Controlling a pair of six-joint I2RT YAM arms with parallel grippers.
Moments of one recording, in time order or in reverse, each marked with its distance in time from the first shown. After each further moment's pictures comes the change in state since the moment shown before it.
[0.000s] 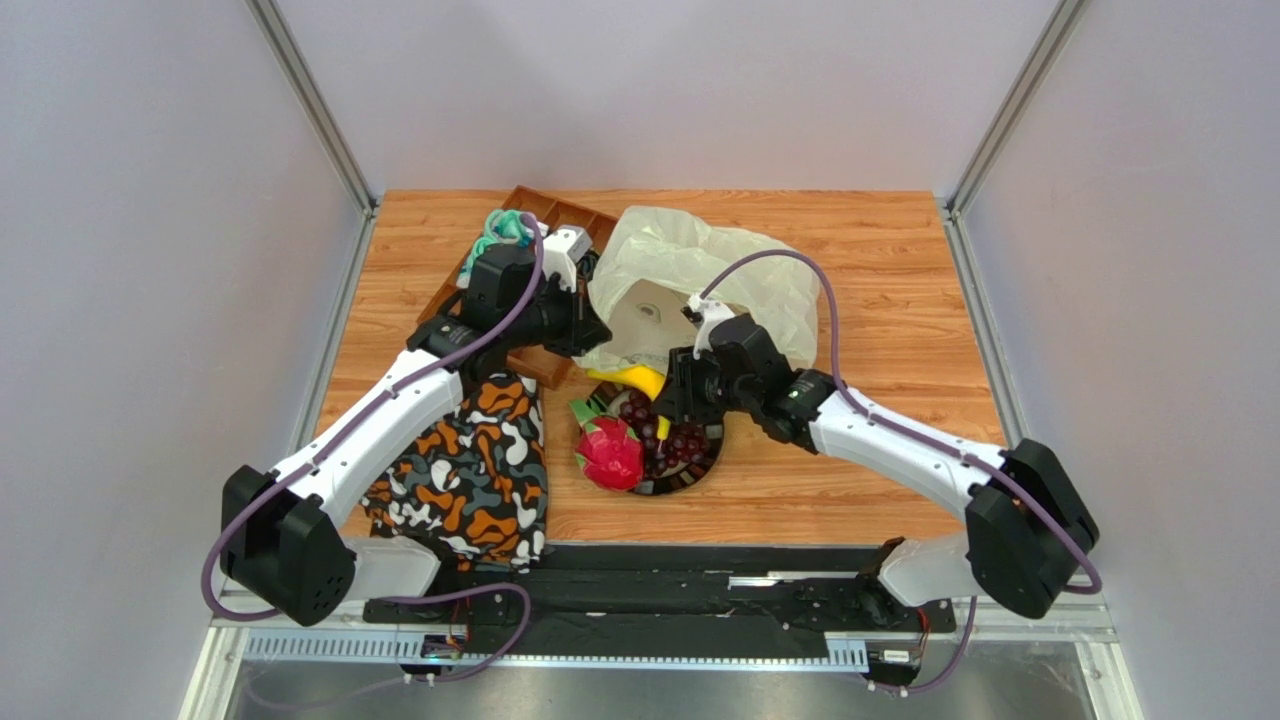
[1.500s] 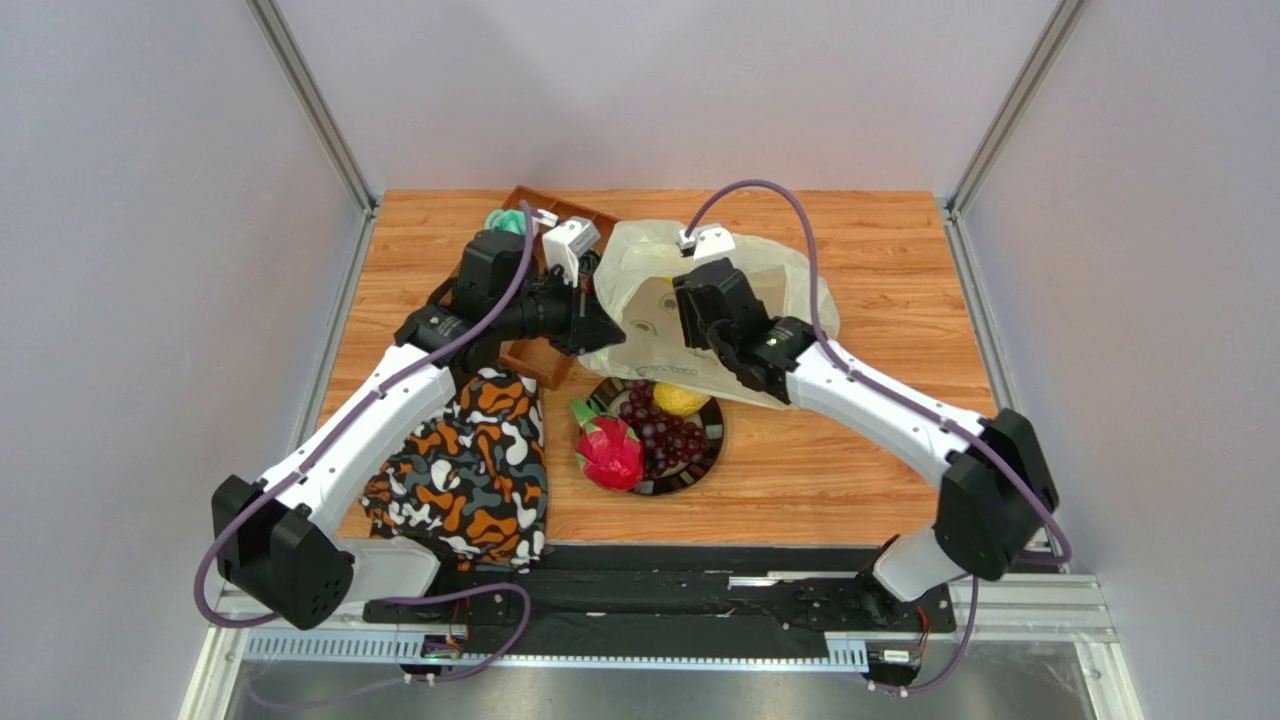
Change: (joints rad) left arm 0.000 -0.013 0.084 -0.075 0.187 0.020; right arm -0.019 0.101 0.319 -0.122 0.564 -0.297
